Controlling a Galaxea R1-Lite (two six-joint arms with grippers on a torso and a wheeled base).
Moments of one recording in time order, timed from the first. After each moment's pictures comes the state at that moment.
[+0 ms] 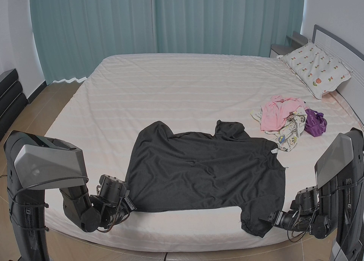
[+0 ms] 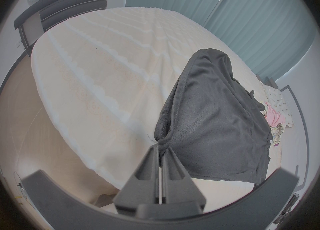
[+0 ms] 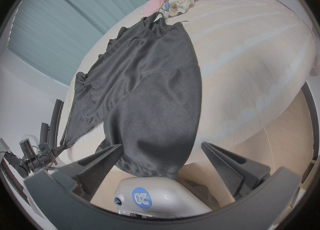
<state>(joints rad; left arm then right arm) -0.41 2.29 -0.49 -0.89 0.25 -0.92 0.20 2.46 -0.02 -1.55 0.11 0.62</state>
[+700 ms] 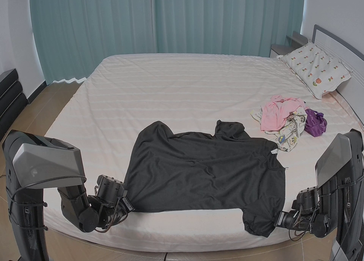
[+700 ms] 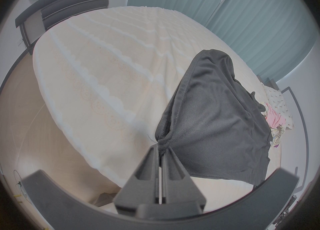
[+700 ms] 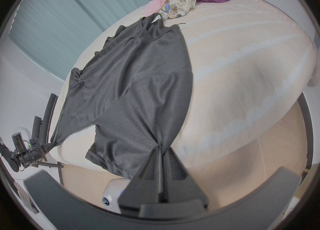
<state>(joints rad) -0.40 2.28 -0.47 -0.89 0.24 -0.92 0.16 2.49 -0.03 -1.55 0.08 0.53</state>
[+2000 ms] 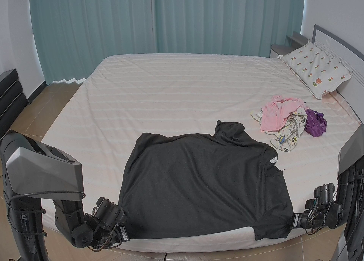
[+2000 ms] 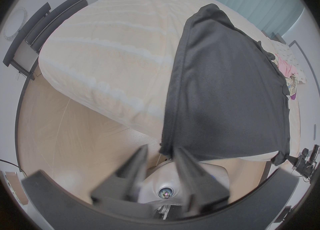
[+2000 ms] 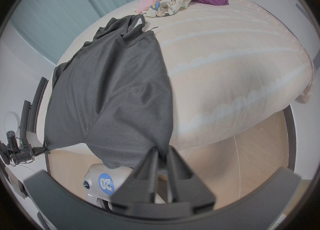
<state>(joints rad) -0.48 2.23 -0.28 -0.76 0.21 -0.80 -0.09 2.37 -0.02 -1.30 0.14 0.20</state>
